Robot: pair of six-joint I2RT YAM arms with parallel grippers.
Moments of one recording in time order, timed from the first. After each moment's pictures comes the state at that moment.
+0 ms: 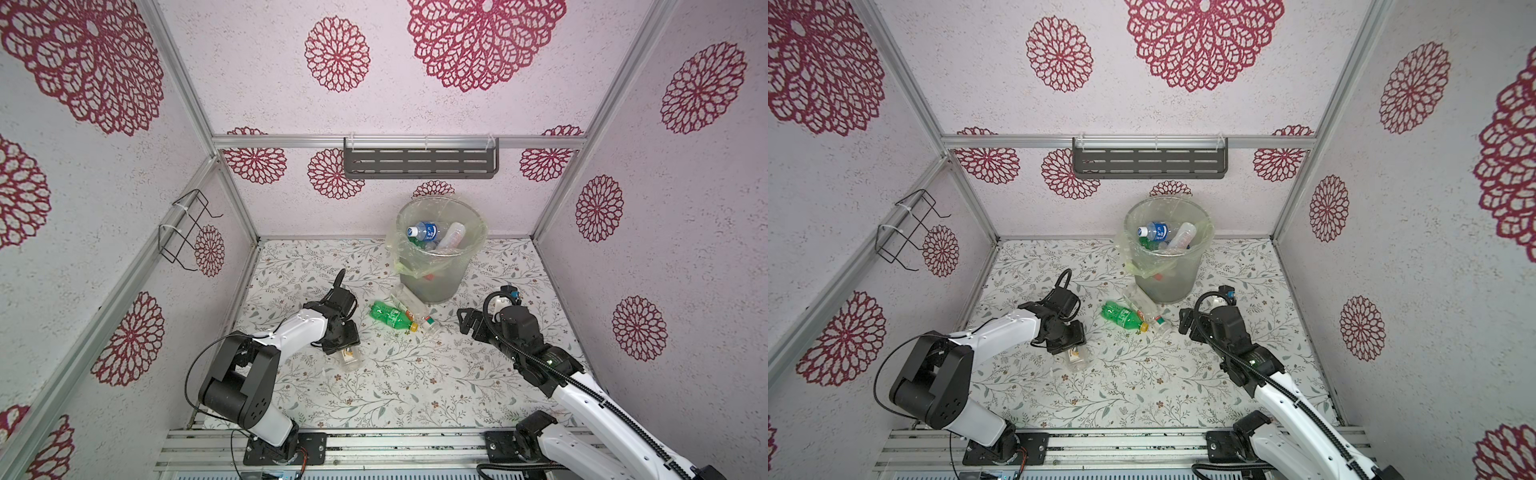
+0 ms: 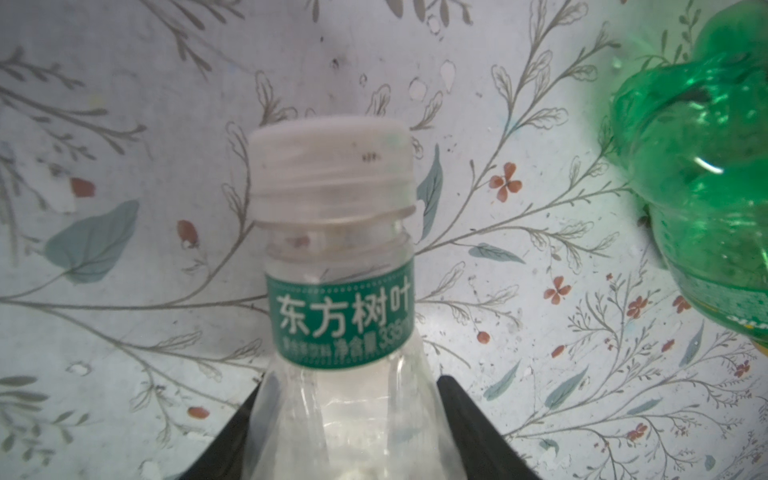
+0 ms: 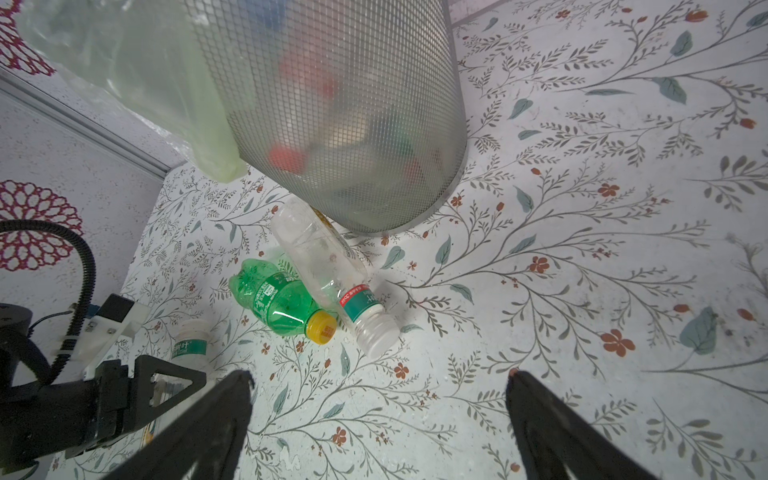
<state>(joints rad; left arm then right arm) -0.43 1.59 0.90 -0.64 0.05 -0.73 0.52 0.82 0.66 -0.39 0.13 0.66</state>
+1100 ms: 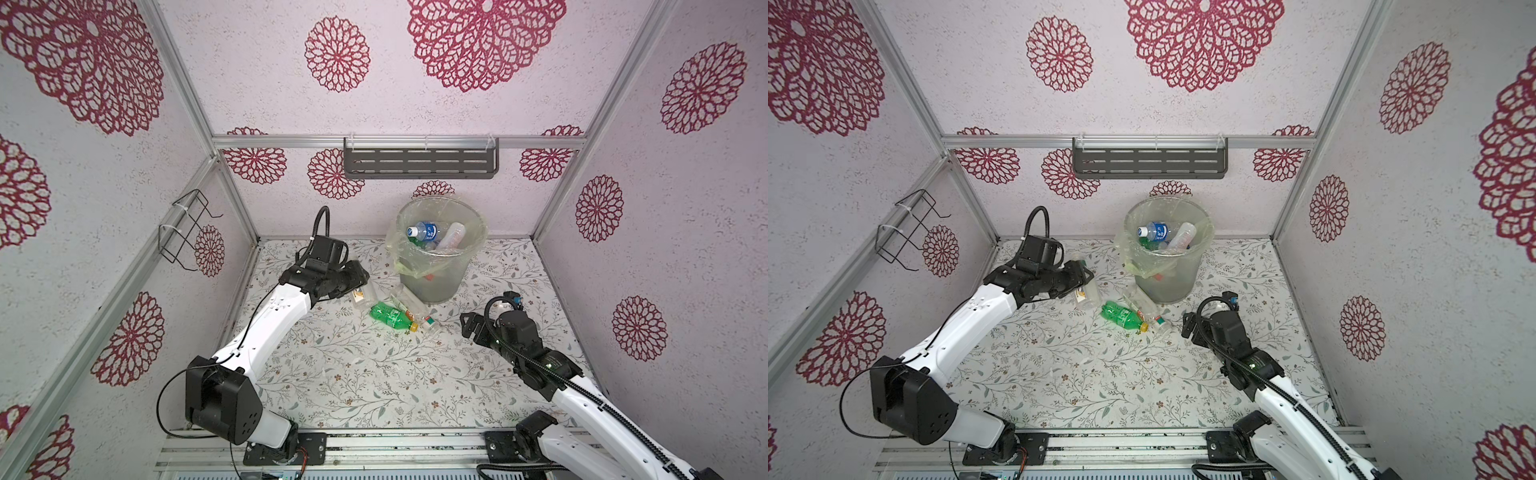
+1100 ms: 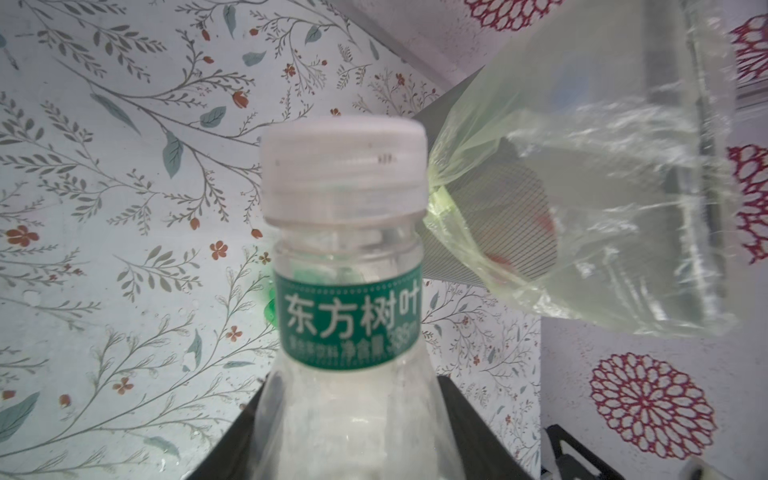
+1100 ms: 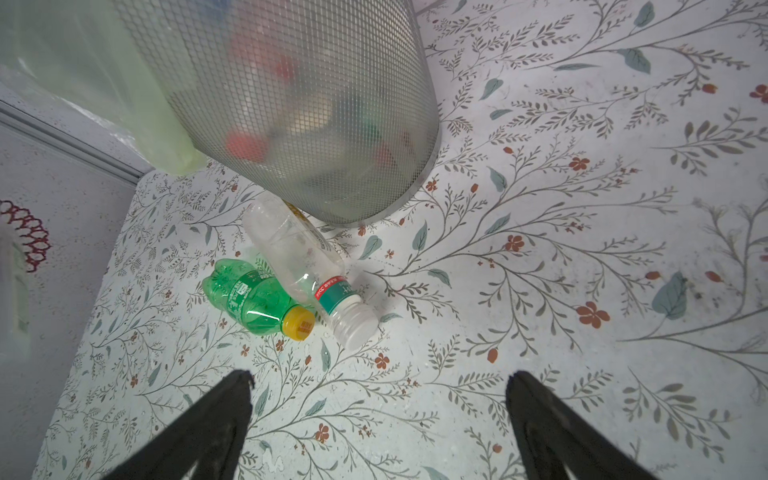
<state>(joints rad) -0.36 1.49 1.36 -0.64 0.20 -0.75 0.52 0.80 0.61 -0.41 0.18 0.70</state>
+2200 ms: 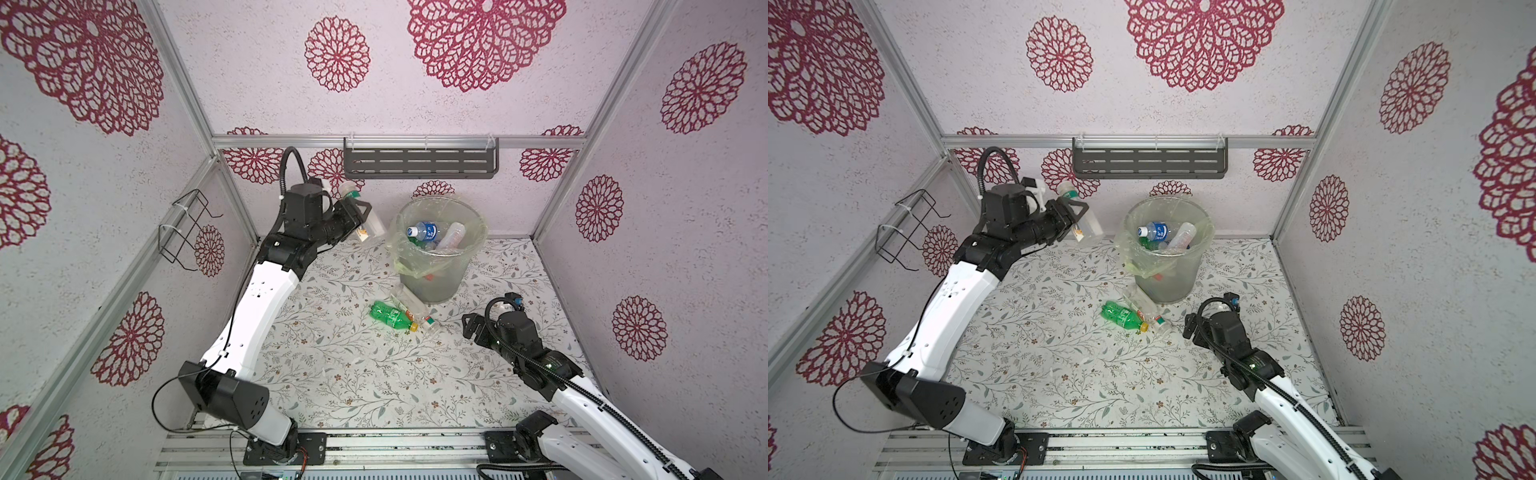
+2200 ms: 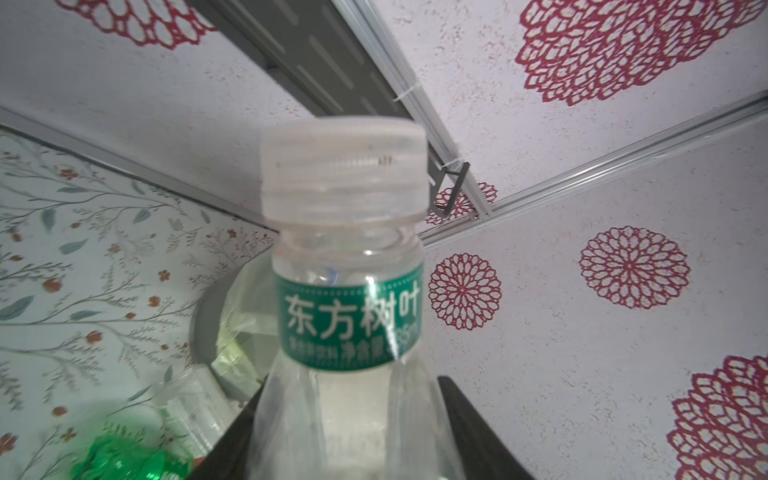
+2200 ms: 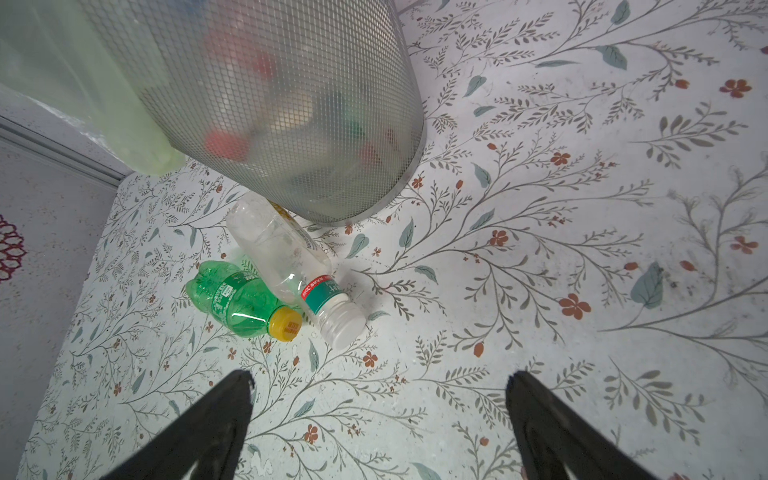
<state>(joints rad) -0.34 1.63 1.85 -0.50 0.30 -0.90 0.52 0.79 0.61 -0.44 0.20 0.71</state>
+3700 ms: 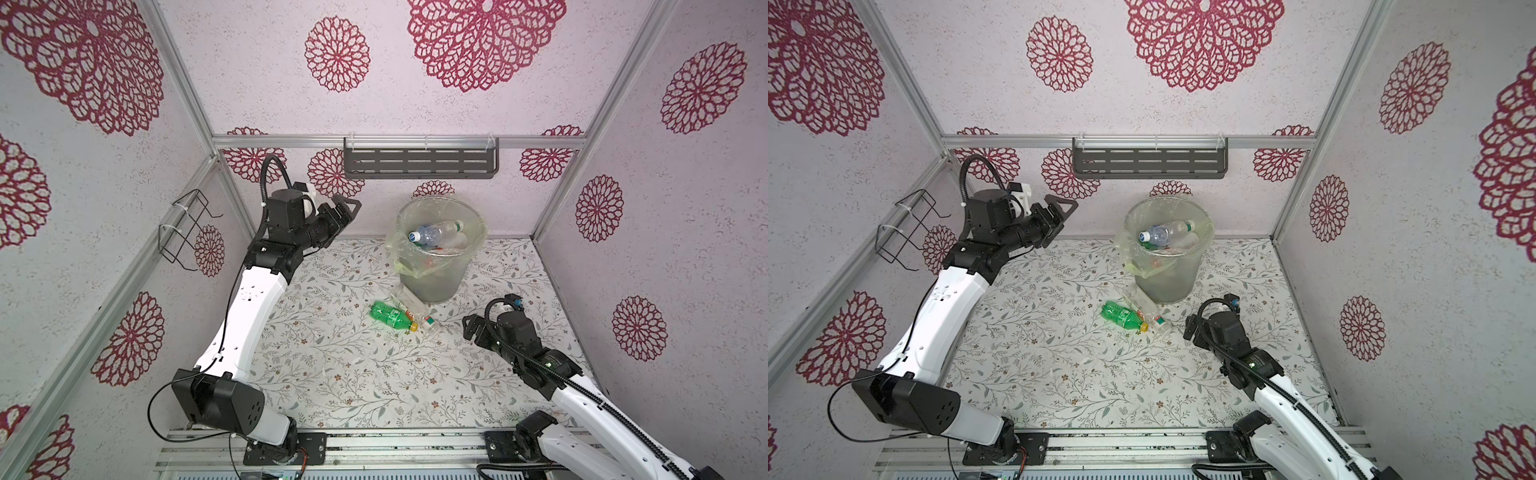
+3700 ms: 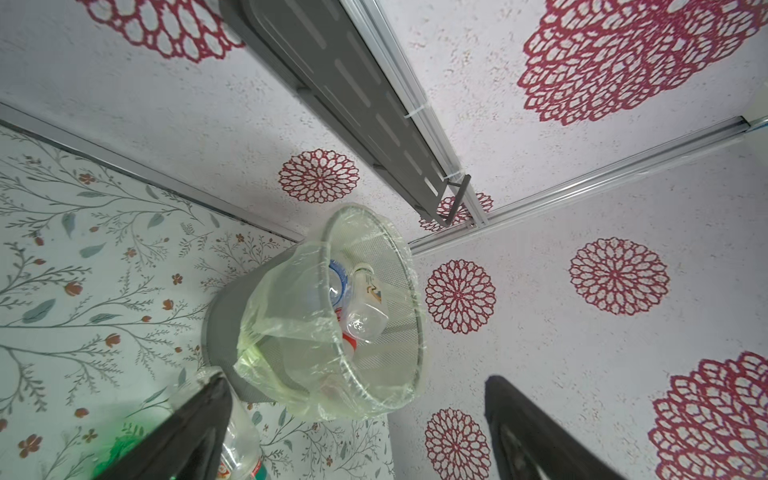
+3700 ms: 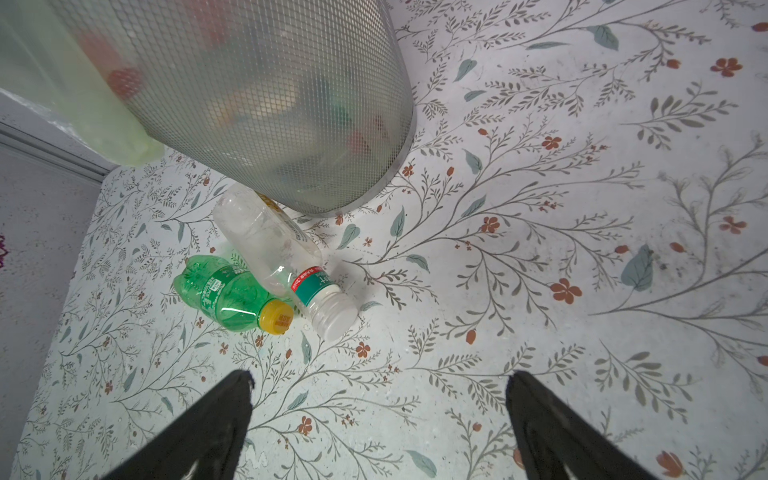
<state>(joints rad) -0.20 1.49 1.63 -0.43 0.40 -0.88 0.52 0.81 0.61 -0.46 0.19 0.72</state>
